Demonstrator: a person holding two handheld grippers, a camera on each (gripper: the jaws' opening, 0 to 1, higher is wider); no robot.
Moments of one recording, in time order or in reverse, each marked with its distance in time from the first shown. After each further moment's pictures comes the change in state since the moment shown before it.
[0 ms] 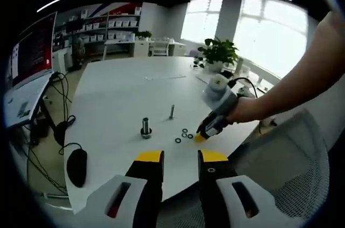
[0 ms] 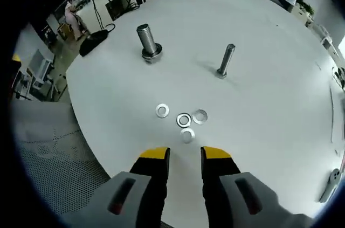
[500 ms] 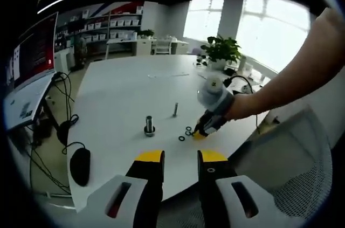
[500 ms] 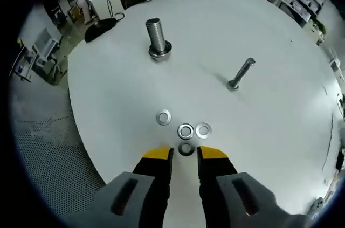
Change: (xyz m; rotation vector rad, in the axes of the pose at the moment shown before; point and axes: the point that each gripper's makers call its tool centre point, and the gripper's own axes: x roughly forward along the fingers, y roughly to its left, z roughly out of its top) left arm 0.002 0.004 -0.005 0.013 0.025 0.021; right arm 0.015 0.004 0.006 -0.250 0.065 0.035
